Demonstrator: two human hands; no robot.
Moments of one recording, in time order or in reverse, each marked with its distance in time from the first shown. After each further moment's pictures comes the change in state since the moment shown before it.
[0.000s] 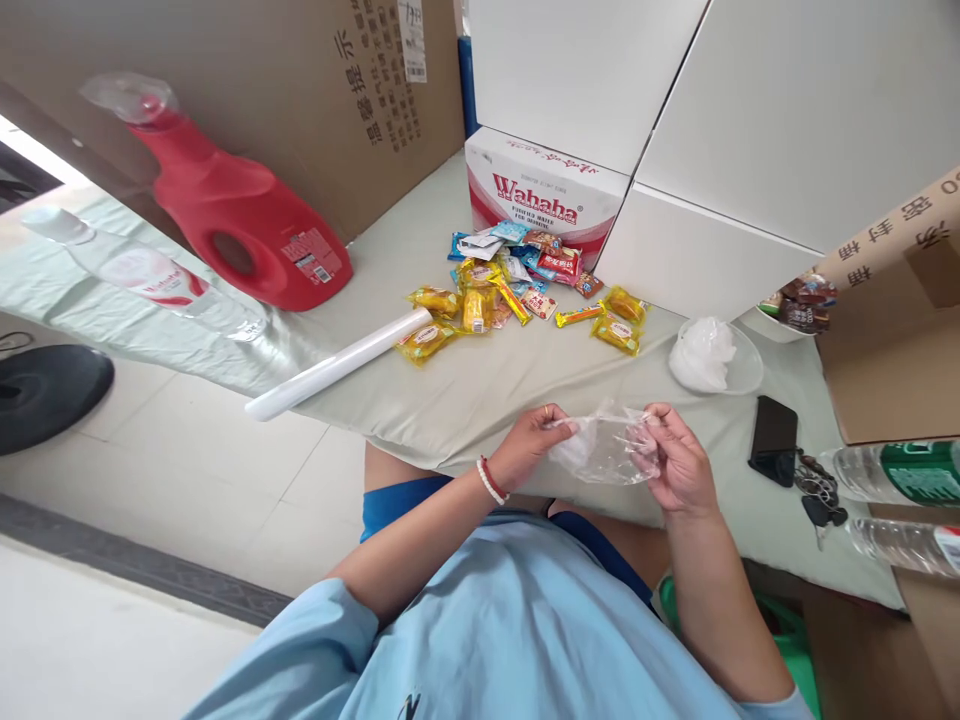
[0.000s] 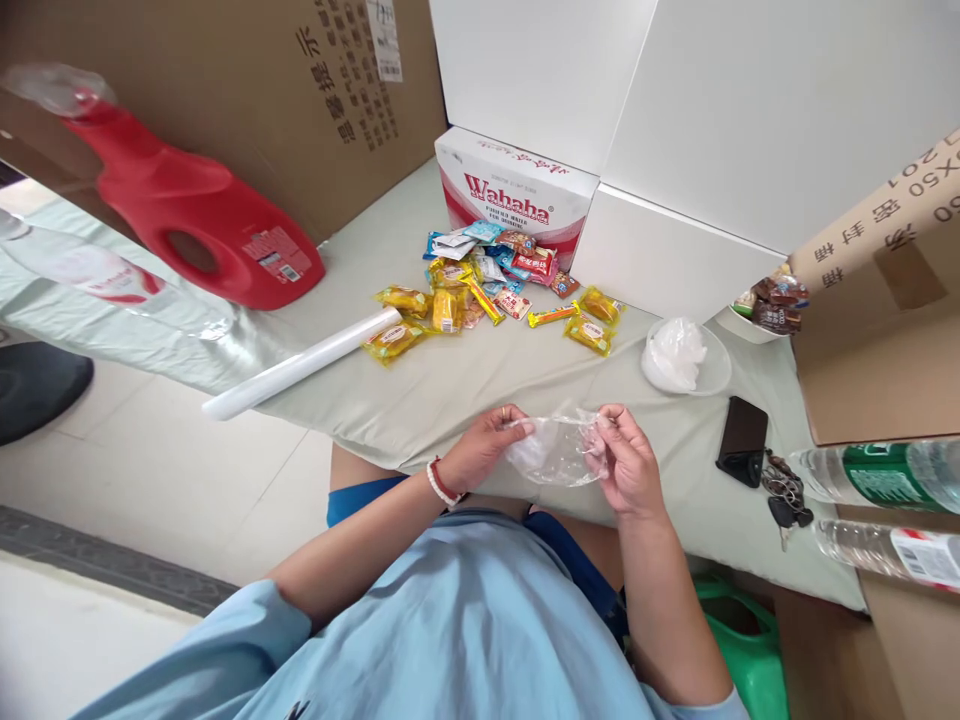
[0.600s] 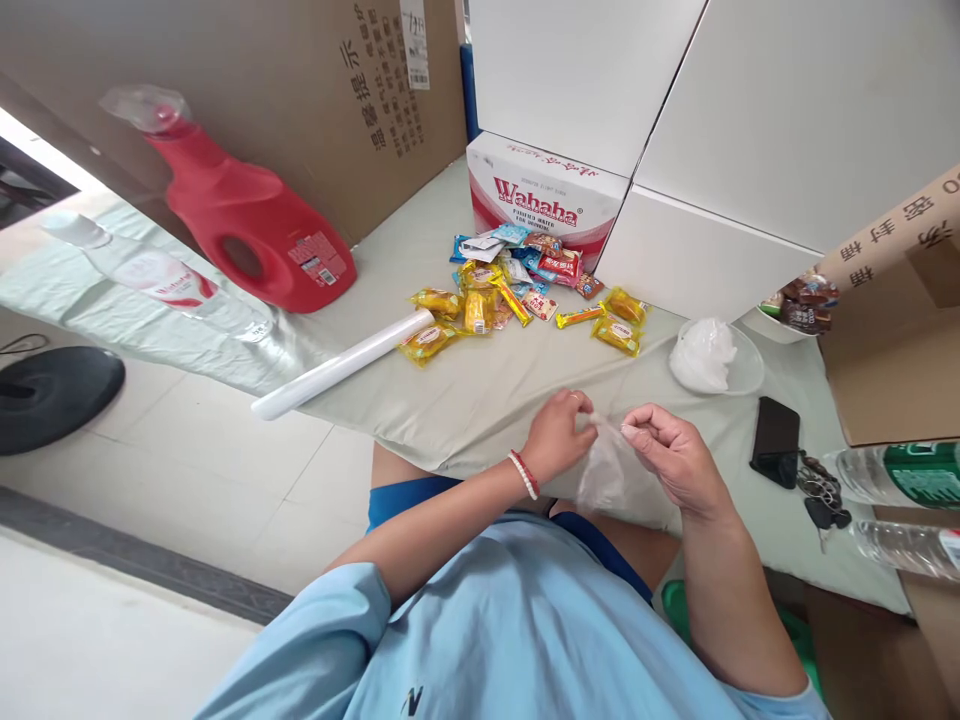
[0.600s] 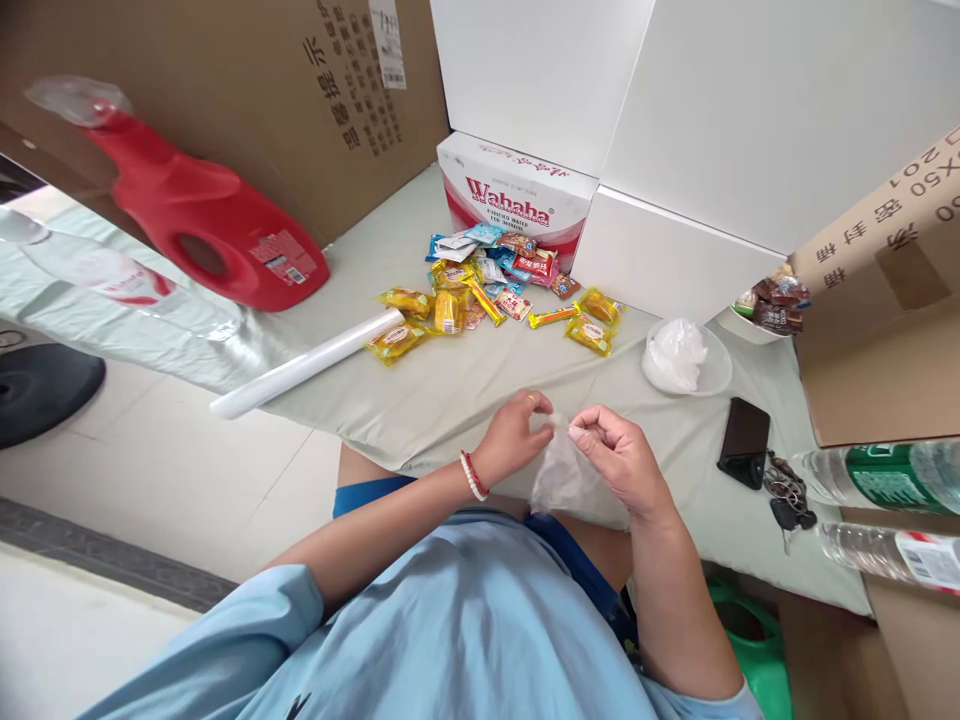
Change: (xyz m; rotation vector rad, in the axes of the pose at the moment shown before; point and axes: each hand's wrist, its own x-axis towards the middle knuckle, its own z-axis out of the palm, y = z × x) left_hand 0.013 0.009 0.031 0.790 0.109 0.318; right_hand -0.003 -0.019 -0.002 -0.515 -0.174 -0.079
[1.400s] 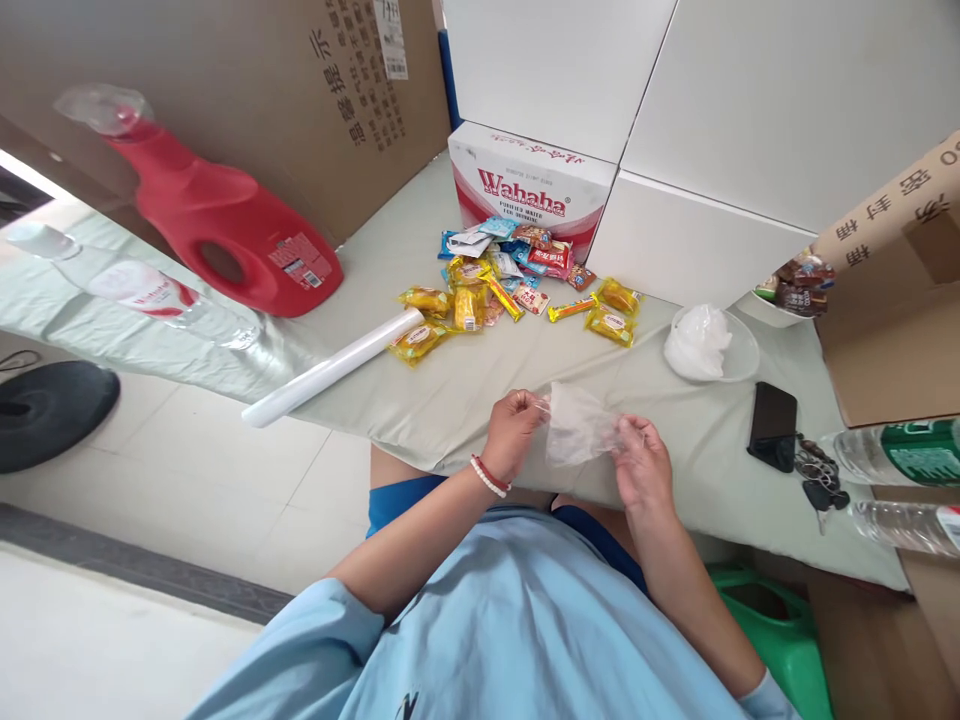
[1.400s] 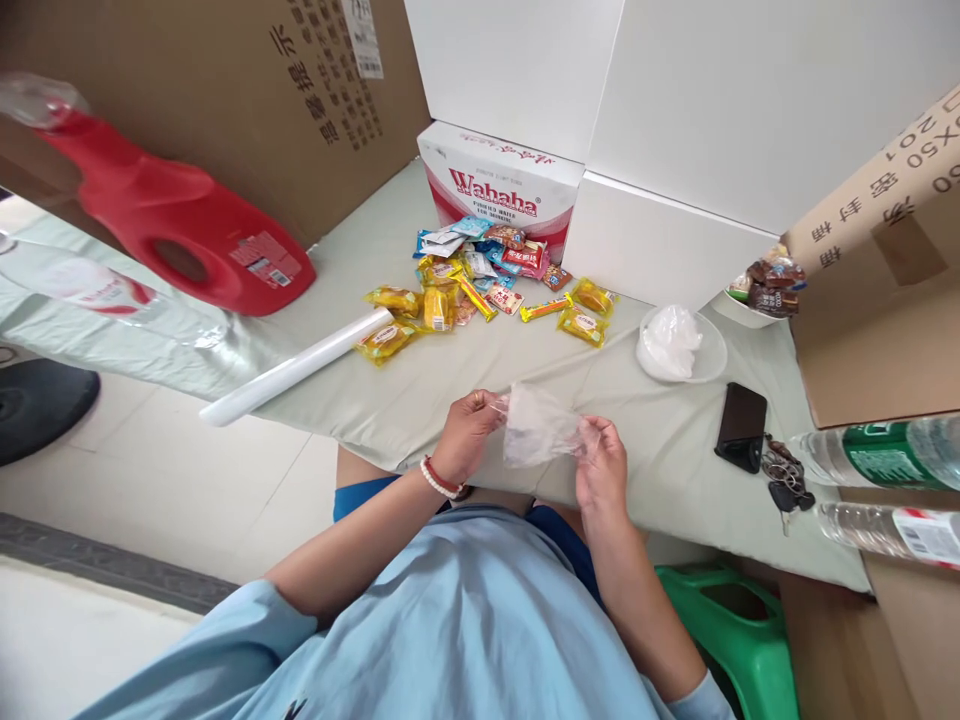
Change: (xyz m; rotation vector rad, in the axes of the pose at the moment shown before) left_hand -0.011 -0.018 -0.015 -0.731 0.283 -0.383; right_hand 0.009 0.083 0.043 0.491 0.556 0.072
